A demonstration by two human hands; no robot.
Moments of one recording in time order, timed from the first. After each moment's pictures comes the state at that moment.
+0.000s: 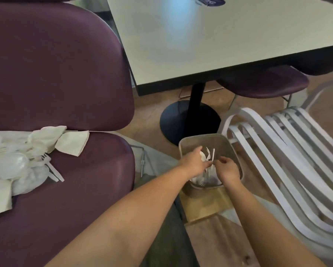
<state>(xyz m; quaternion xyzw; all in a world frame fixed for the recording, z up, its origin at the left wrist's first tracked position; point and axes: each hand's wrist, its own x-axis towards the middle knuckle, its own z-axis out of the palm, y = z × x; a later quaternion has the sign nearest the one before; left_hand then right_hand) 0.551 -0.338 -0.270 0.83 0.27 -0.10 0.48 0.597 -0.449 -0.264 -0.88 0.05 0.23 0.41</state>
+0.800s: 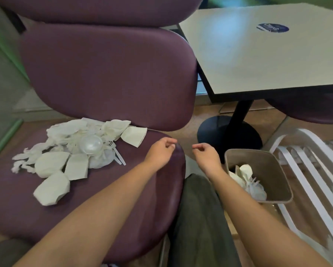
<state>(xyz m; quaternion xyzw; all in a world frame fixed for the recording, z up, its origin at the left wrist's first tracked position) 0.375 -0.181 -0.213 0.78 0.41 0.13 0.45 0.481 -0.299 -0.205 -0.83 -0.20 0.26 0.44</state>
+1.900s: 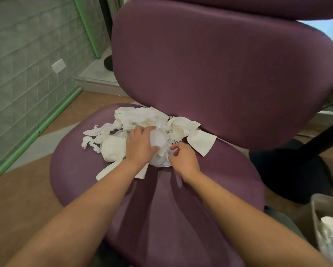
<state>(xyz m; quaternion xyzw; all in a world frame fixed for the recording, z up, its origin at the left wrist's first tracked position) 0.170 -0.012 -0.238 0.80 0.57 0.15 0.12 0.301 -0.094 -0.240 -0.78 -0.45 0.31 0.30</state>
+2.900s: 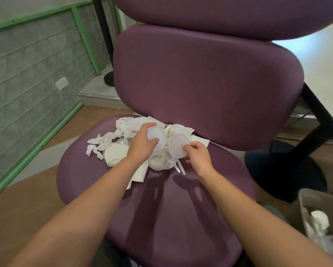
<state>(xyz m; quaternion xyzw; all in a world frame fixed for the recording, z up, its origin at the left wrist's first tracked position) 0.173 -0.033 -0.179 0.71 0.53 0.28 0.37 0.329 -0.122 -0.199 -0.70 -0.26 0.40 0.52</state>
